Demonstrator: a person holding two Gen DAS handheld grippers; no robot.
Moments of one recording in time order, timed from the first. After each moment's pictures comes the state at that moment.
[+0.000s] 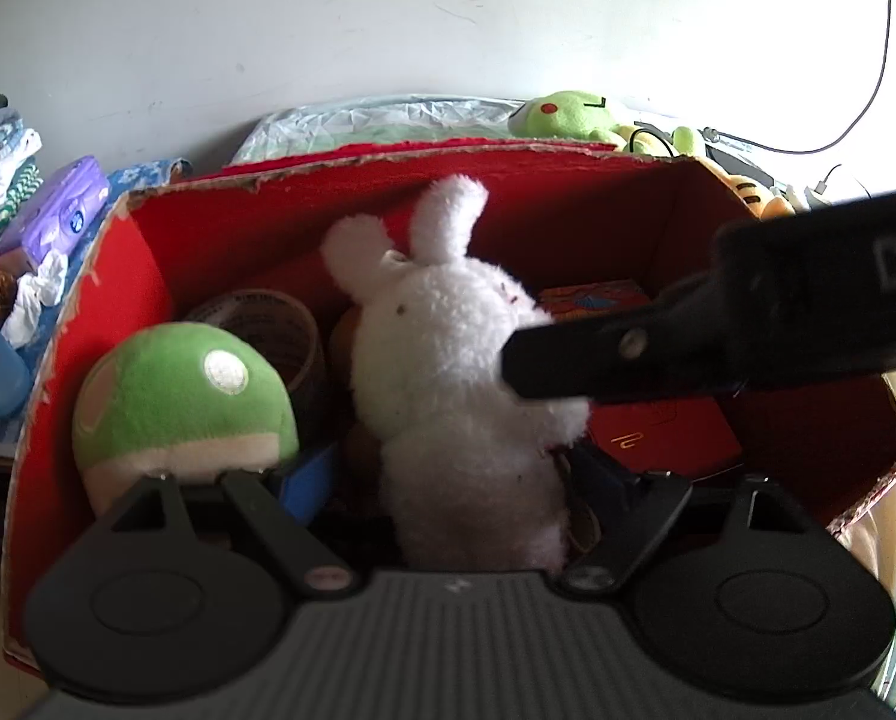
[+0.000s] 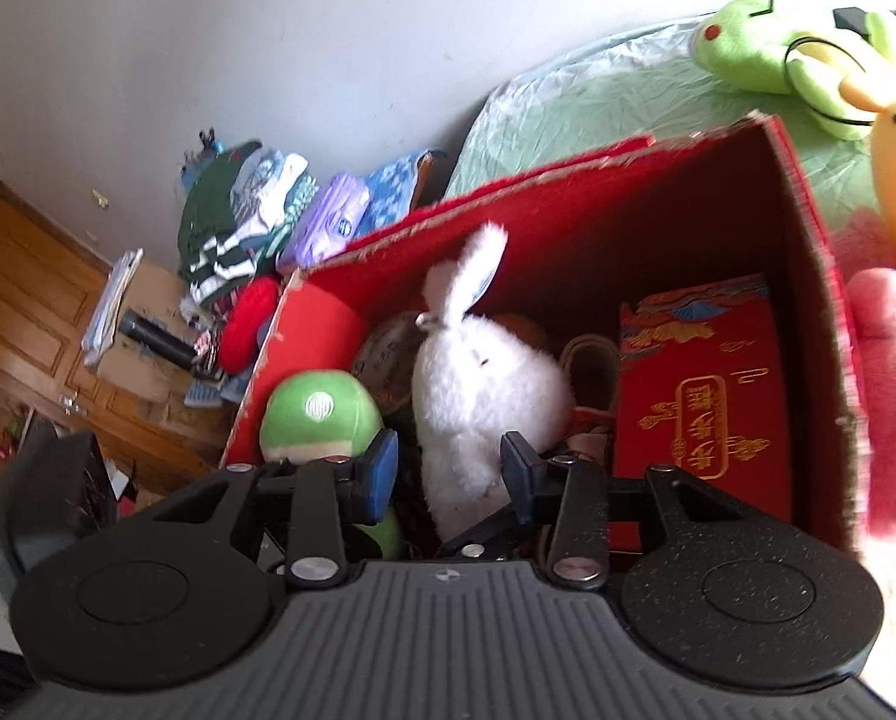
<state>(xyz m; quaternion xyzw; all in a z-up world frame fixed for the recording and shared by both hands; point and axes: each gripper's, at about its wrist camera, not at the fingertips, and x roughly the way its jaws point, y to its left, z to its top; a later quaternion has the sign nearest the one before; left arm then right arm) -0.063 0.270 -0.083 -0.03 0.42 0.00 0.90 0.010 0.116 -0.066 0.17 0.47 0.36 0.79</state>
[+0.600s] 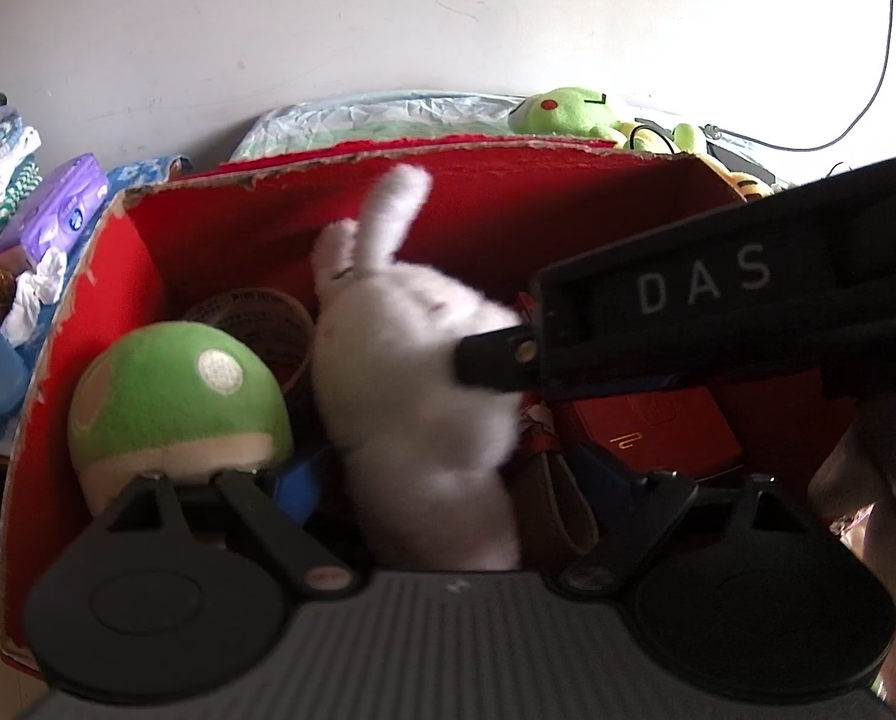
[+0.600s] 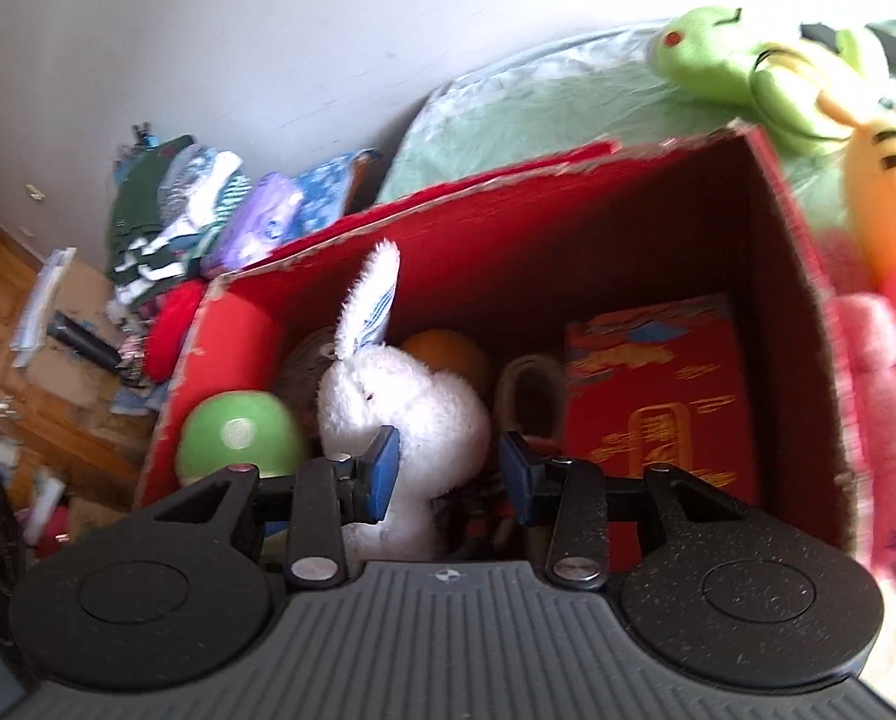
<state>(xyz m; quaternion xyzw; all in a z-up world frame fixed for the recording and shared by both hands) -0.062 0.269 -0.082 -0.03 0.43 0.00 0.90 0.022 0.141 -0.083 0.15 0.49 0.33 0.79</state>
